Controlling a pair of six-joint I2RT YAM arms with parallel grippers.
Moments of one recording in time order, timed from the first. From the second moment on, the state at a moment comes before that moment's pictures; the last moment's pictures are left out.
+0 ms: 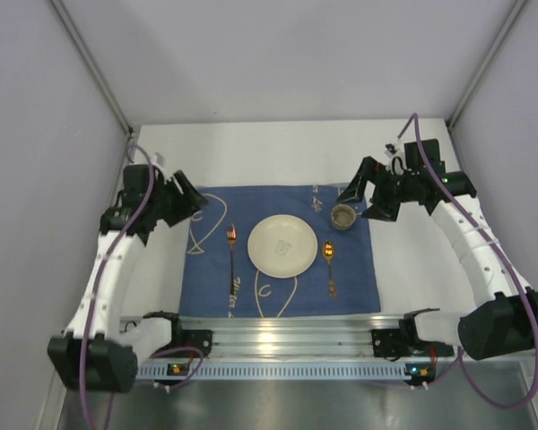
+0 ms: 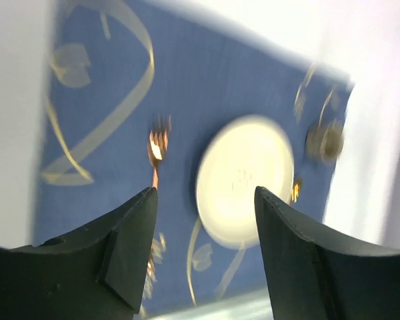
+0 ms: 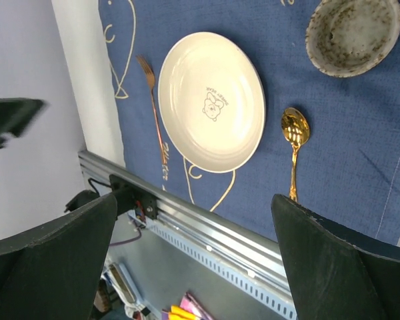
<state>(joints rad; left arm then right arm) -0.04 1.16 1.03 -0.77 0.36 -0.60 0.19 1.25 1.24 -0.88 -0.53 0.58</state>
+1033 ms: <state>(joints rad) -0.04 1.50 0.26 0.94 -0.28 -0.15 0.24 0.58 0.88 -0.49 -0.16 0.56</state>
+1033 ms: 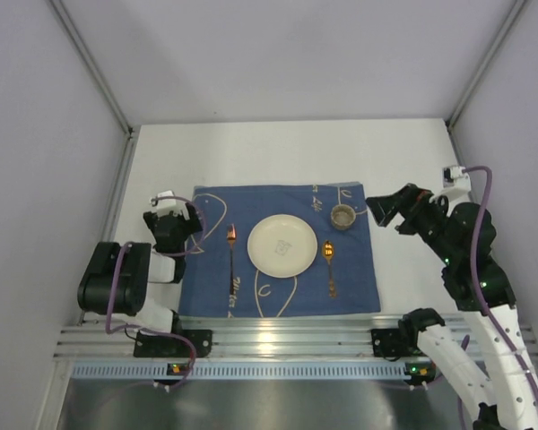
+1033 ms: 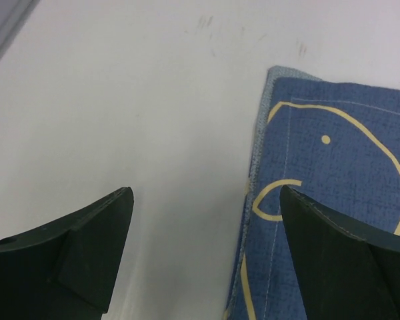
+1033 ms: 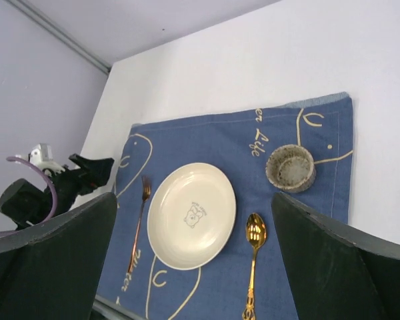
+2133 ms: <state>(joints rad) -0.04 1.59 0.29 1.03 -0.17 -0.07 0.03 1.46 0.18 1.03 -0.02 -0.08</state>
